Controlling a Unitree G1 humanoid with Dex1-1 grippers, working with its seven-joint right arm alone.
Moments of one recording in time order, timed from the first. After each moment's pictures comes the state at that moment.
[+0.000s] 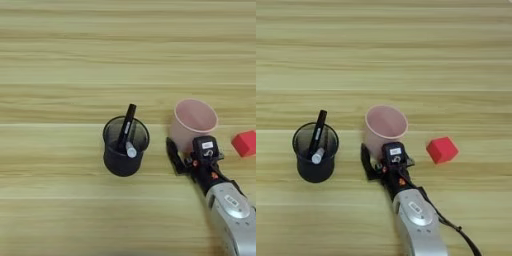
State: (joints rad) arm 0.25 -0.15 0.01 -0.06 0.05 0.03 0.21
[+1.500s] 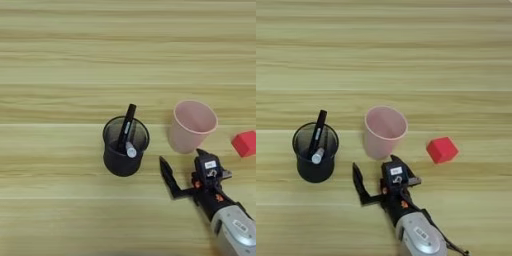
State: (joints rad) arm 0.46 -0.16 0.06 -0.27 0.07 0.10 0.26
